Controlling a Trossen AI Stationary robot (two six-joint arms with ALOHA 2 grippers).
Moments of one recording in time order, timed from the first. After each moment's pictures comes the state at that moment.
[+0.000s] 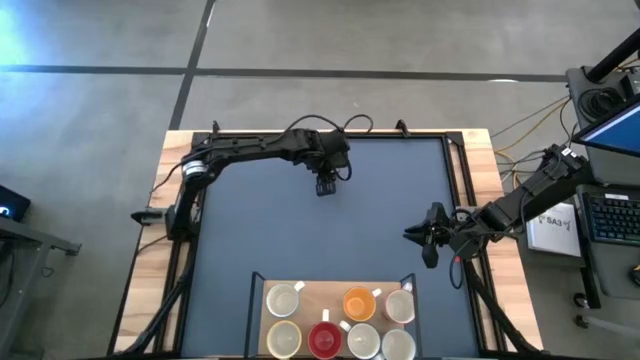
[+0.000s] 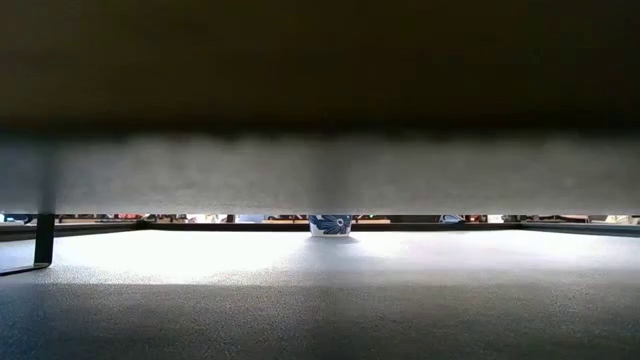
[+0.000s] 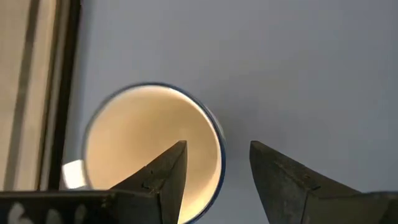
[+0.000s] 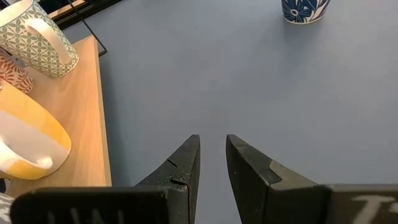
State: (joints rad) left arm 0.32 2.07 1.82 -0.87 -0.09 0.24; right arm 0.63 0.70 0.42 -0.46 0.63 0.86
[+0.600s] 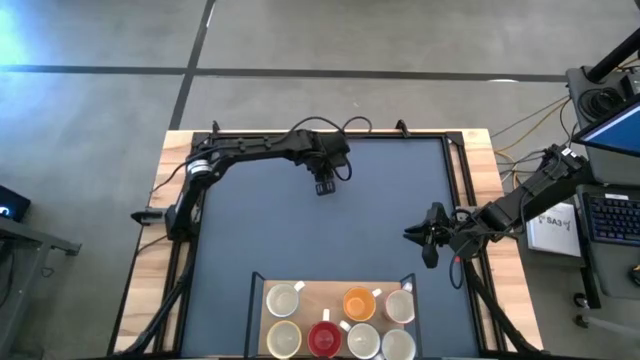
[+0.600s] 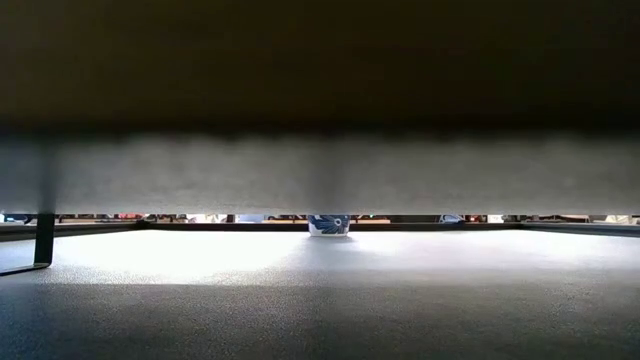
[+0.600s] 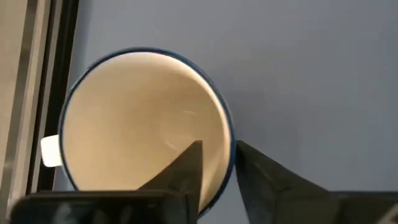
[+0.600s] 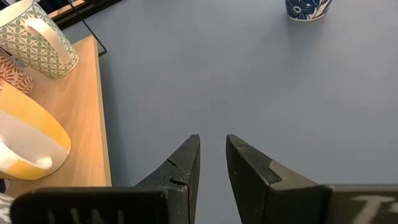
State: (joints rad) left arm 0.34 2.11 1.82 -0.90 -0.14 0.18; right arm 0.63 0.70 0.42 -0.46 0.63 0.86
